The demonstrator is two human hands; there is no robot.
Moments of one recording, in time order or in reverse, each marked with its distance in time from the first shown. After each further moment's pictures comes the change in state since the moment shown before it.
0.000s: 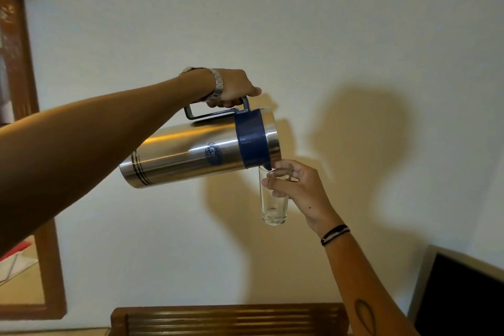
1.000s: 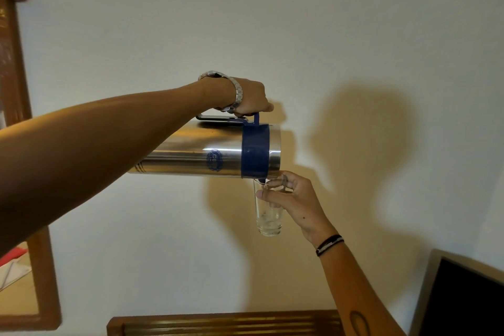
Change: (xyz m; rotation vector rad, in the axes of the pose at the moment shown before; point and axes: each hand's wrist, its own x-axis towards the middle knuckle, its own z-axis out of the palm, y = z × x) left_hand 0.015 0.032 0.024 0.482 0.075 0.173; right_hand 0.006 0.018 0.009 0.025 -0.009 0.062
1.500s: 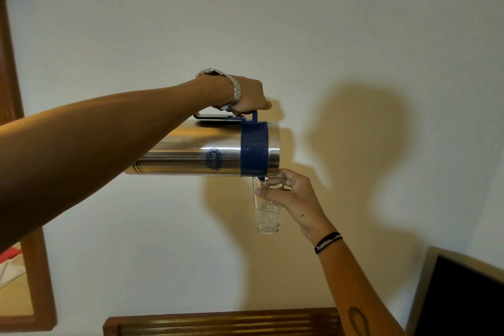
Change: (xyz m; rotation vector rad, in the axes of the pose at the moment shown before) left_hand 0.004 0.005 0.000 0.038 0.002 0.002; right_hand 0.003 0.001 -0.004 -0.020 0.015 0.014
